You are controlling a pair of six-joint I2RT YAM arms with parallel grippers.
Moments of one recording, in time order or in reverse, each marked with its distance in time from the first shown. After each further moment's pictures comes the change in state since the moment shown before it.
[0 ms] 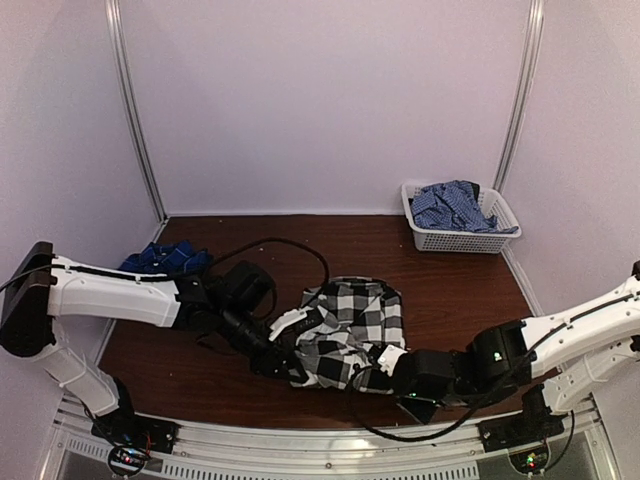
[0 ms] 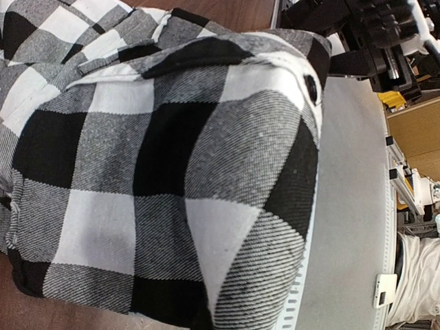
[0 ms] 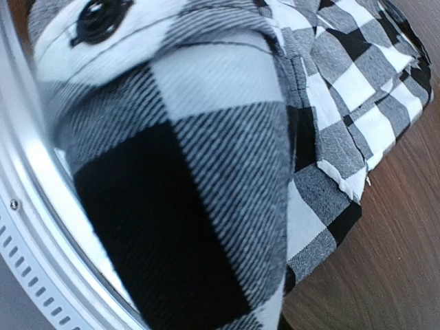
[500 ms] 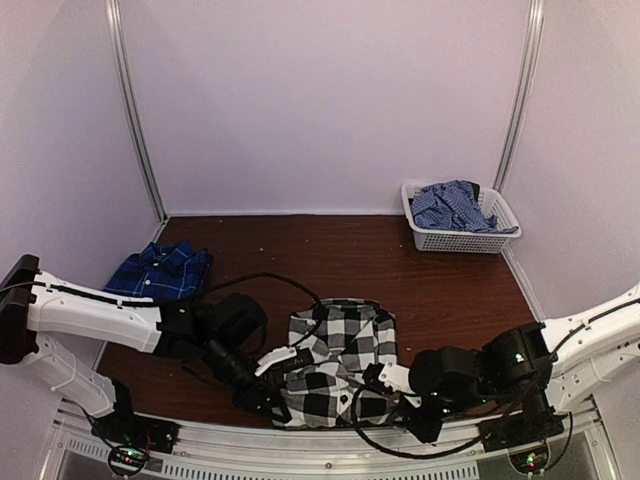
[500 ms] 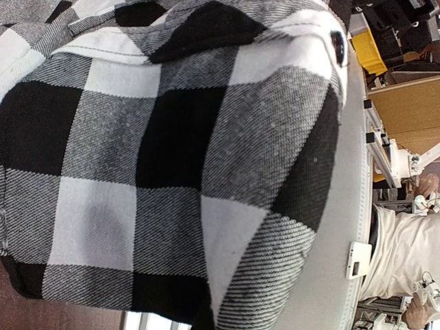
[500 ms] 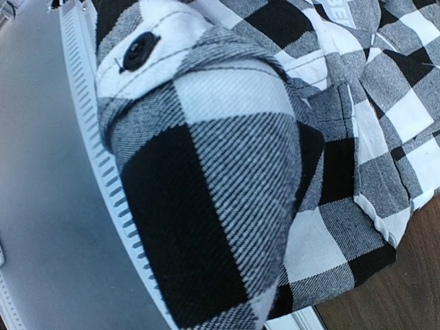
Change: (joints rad) left arm -0.136 -0.124 -0.156 -0.025 0.014 -0.132; right arm 0.037 -0.106 -0.058 0.119 -0.315 -0.005
